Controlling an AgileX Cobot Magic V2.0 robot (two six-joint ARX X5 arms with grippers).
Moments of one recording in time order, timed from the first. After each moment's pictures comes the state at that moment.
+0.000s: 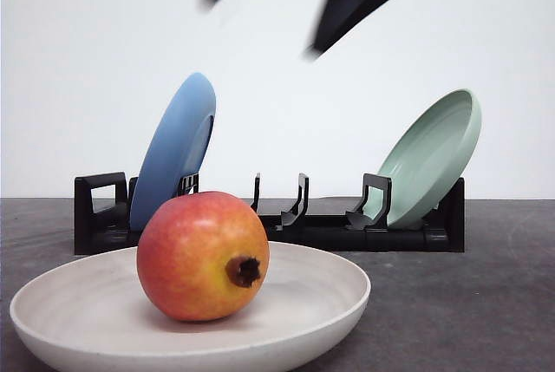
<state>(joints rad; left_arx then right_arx) -1.36 0.35 0.81 -0.99 -0.55 -0.57 0.89 1.46 1.45 -1.04 -0.10 0.13</state>
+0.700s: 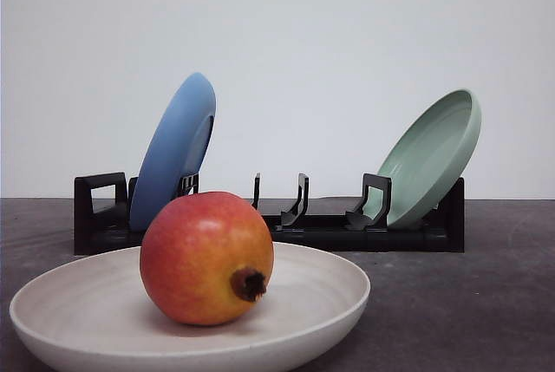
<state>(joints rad) -1.36 0.35 0.81 -0.95 -0.55 -0.57 0.82 0.51 0.83 -0.76 -0.02 0.17</state>
